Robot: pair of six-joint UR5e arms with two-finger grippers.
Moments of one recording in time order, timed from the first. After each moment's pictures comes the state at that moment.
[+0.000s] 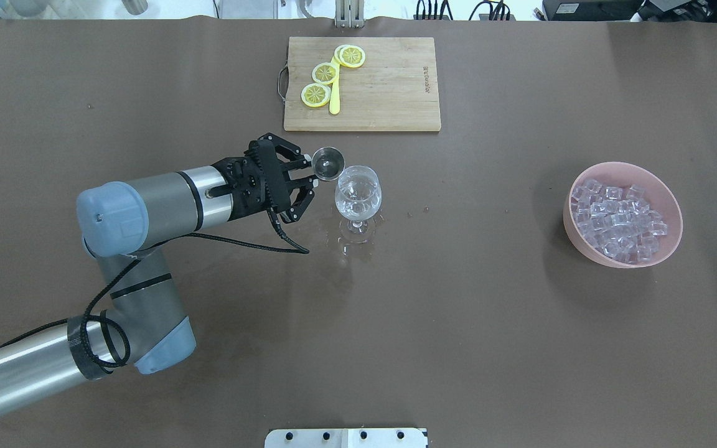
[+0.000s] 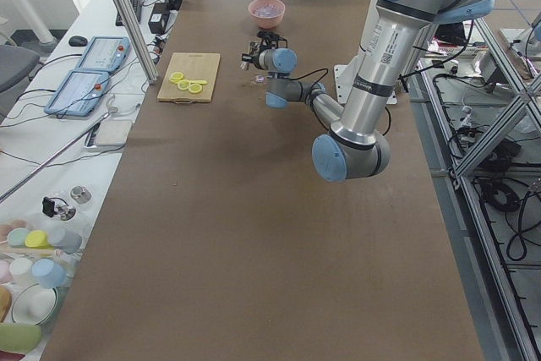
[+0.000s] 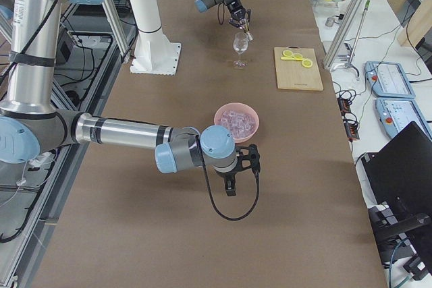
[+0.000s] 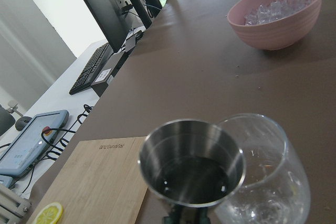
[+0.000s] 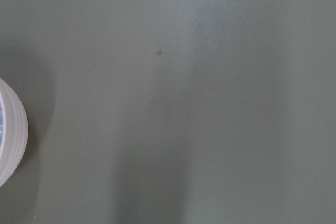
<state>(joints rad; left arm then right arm) -0.52 -2.09 -1.60 -2.72 -1.55 0.12 1.57 -1.77 1.69 -1.22 2.45 0.07</state>
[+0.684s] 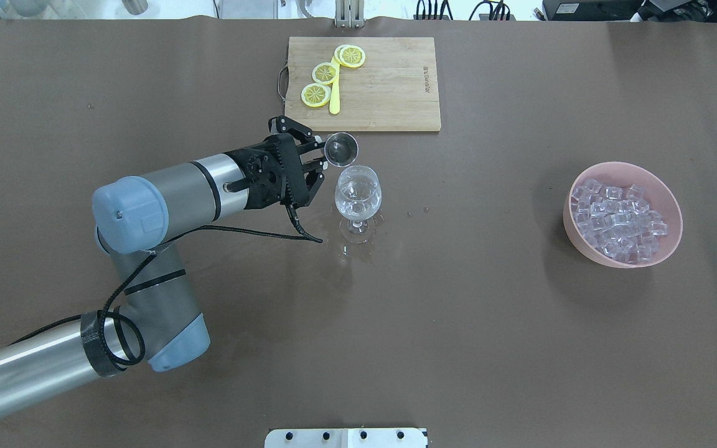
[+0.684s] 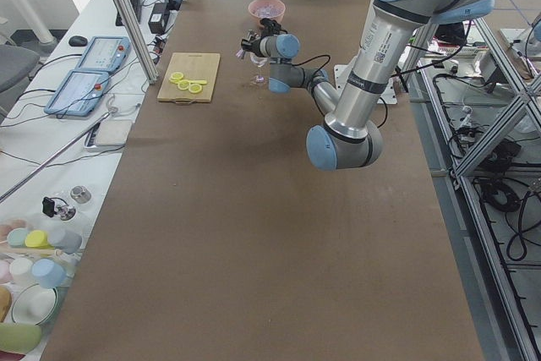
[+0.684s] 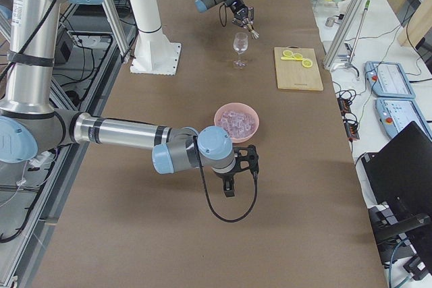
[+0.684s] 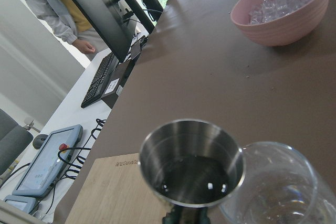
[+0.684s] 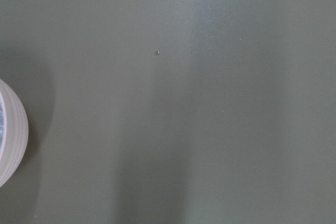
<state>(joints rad) -0.52 -2.12 -1.60 -2.69 -1.45 0.29 1.59 -1.78 1.69 -1.22 2.46 0.07</state>
